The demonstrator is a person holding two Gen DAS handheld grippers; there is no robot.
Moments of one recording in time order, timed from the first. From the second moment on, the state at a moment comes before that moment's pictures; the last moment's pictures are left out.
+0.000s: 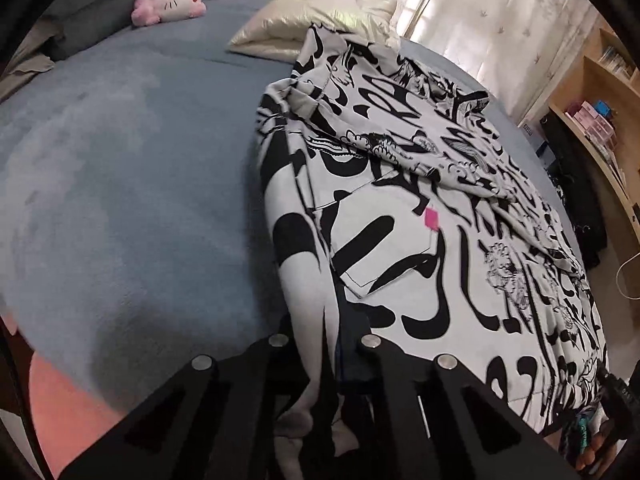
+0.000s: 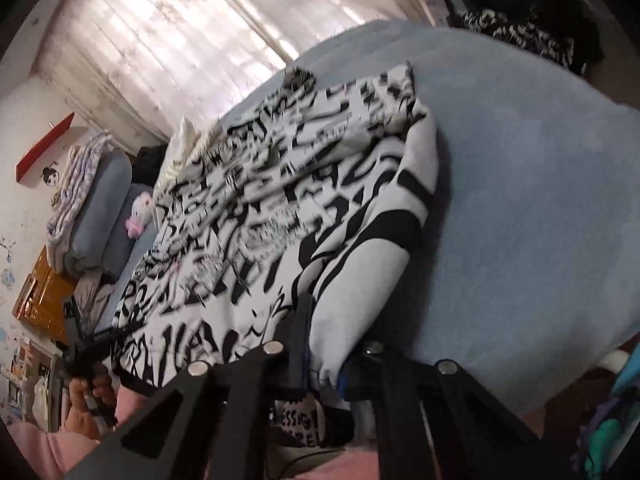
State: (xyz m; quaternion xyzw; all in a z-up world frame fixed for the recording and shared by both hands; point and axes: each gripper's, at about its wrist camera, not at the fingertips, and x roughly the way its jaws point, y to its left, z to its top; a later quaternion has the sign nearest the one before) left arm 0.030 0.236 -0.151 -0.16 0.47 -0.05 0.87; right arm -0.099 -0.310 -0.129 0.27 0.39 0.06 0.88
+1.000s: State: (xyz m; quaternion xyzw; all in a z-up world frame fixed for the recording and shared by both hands) left arm 0.100 0.260 -0.028 -0.26 0.44 -0.14 0.85; right arm -0.058 -0.363 -0.033 0.38 0.31 0.07 0.87
